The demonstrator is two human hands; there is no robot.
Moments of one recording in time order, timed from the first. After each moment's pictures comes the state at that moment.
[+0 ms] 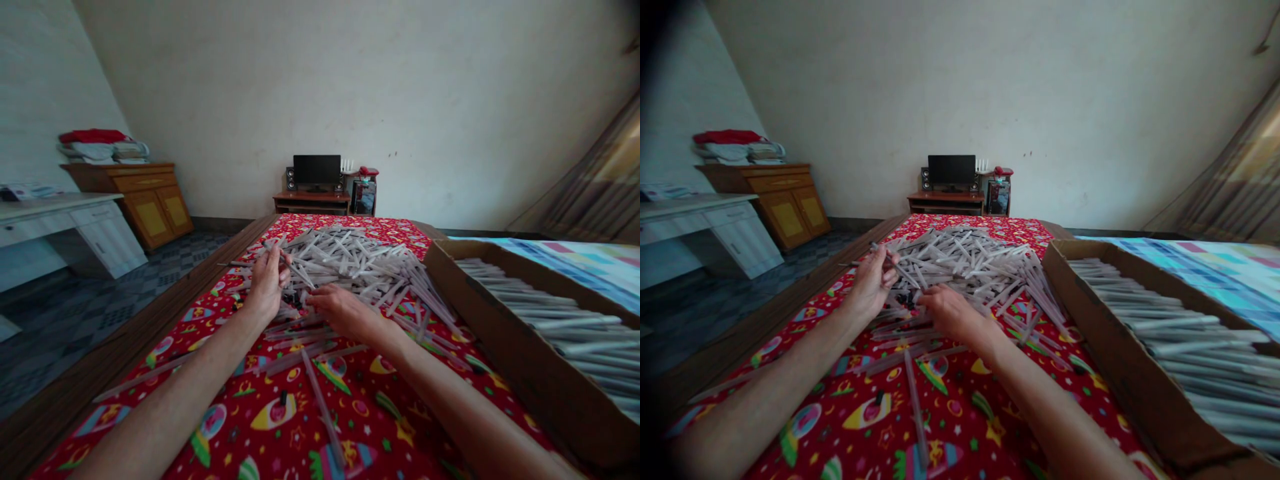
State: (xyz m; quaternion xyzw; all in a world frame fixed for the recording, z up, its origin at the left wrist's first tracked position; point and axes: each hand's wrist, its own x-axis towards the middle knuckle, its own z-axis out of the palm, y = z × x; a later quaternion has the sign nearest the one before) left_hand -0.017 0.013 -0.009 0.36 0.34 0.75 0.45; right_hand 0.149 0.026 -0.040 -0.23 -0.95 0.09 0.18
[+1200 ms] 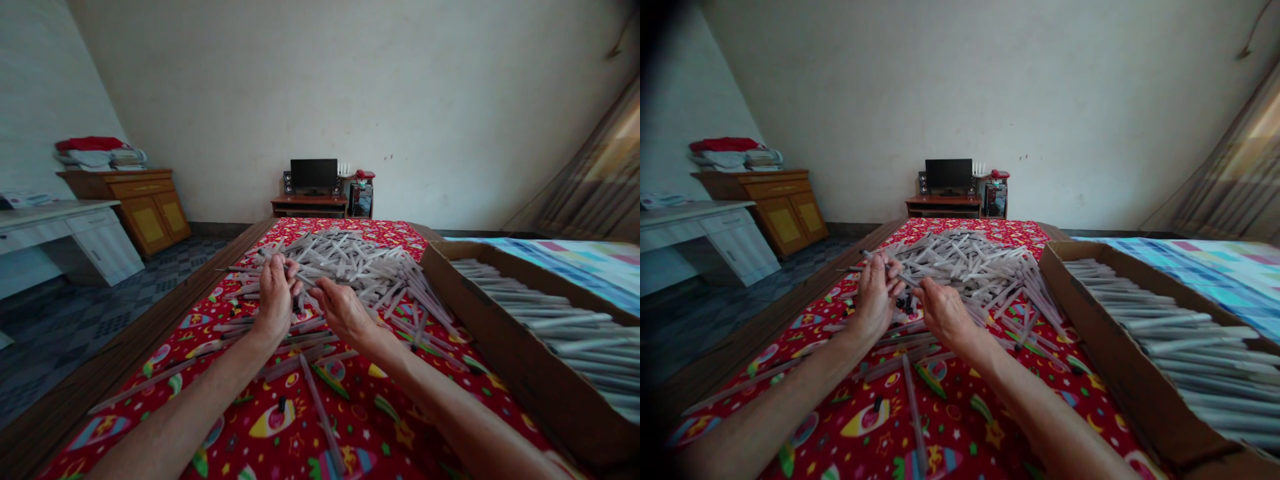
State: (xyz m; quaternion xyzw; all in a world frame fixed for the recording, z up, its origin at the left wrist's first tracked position) left_hand 0.016 -0.010 -0.002 0.39 0.32 0.77 0.39; right_hand 0.139 0.005 -0.027 -0.33 -0.86 0.12 0.36
